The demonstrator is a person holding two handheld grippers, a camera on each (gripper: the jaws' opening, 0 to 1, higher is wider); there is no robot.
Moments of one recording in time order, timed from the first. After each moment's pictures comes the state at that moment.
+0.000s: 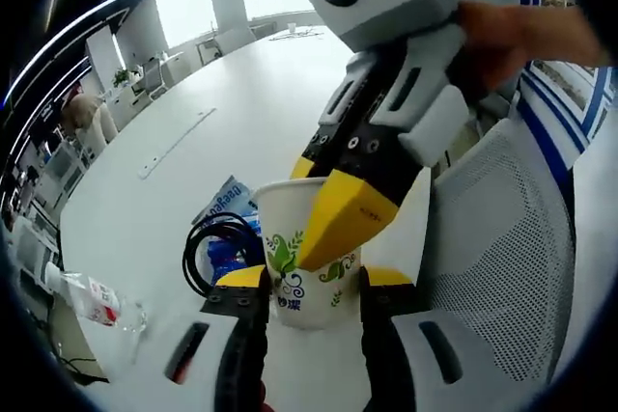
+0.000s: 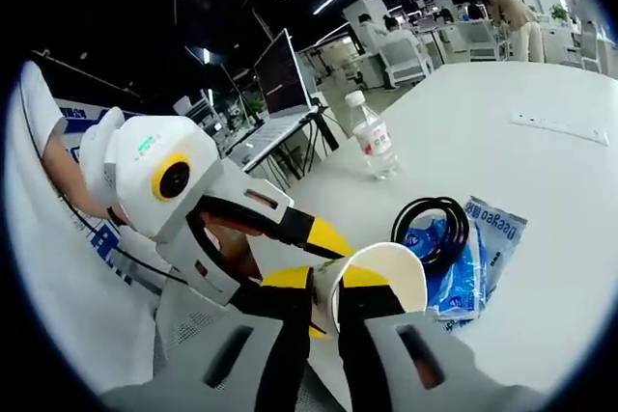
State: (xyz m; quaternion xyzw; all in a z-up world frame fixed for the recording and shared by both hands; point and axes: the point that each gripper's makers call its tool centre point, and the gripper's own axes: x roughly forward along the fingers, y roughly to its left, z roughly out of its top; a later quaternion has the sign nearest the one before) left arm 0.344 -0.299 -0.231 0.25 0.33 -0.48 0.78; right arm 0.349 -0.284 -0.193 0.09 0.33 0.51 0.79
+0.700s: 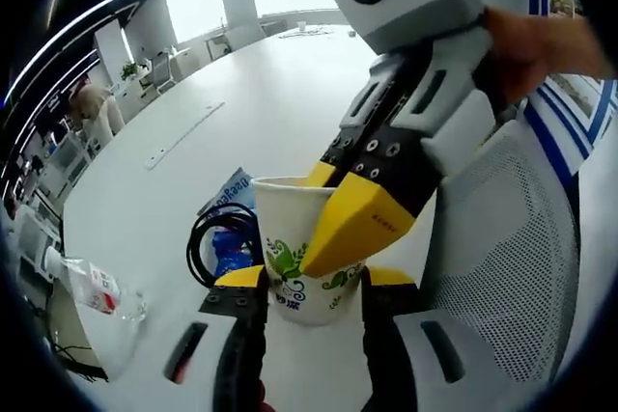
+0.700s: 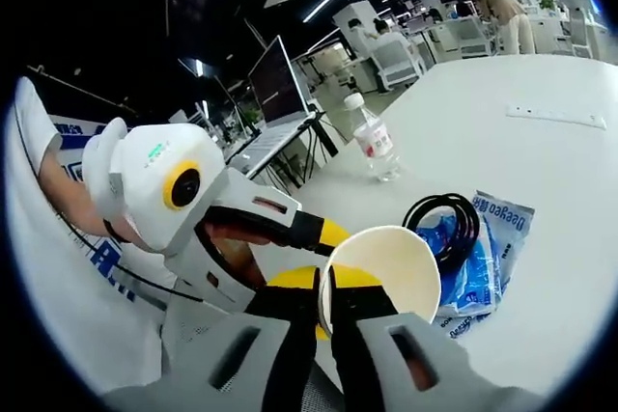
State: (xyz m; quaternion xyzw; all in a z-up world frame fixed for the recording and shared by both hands) left arm 0.348 -0.291 -0.233 0.24 0.33 -0.46 0.79; right arm 0.346 -0.272 -0.192 0.11 0.33 0.49 0.80
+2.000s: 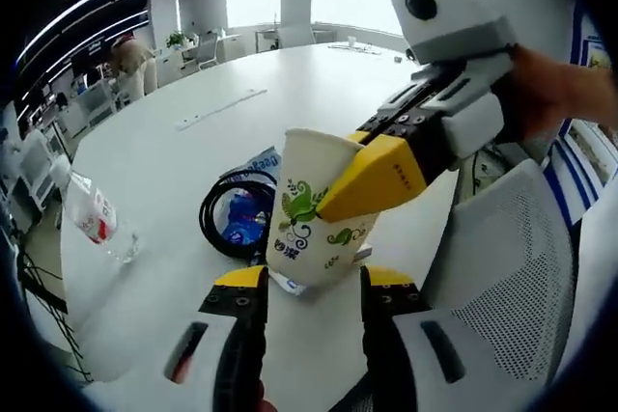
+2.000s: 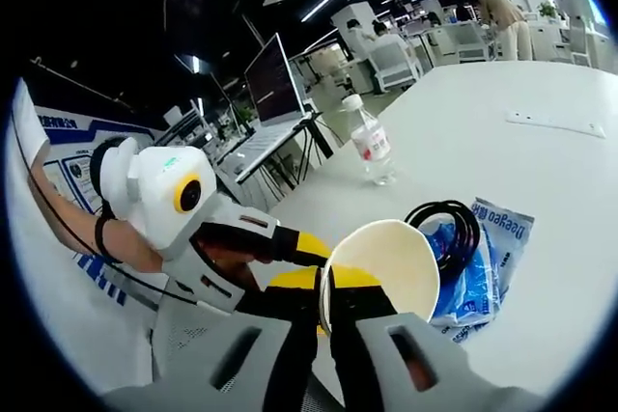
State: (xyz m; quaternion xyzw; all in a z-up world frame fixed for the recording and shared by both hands) left arm 0.346 -0.260 -0.244 0.13 0.35 -0.39 0.84; right arm 0.356 -0.266 -0.195 0.10 0.33 0.48 0.81
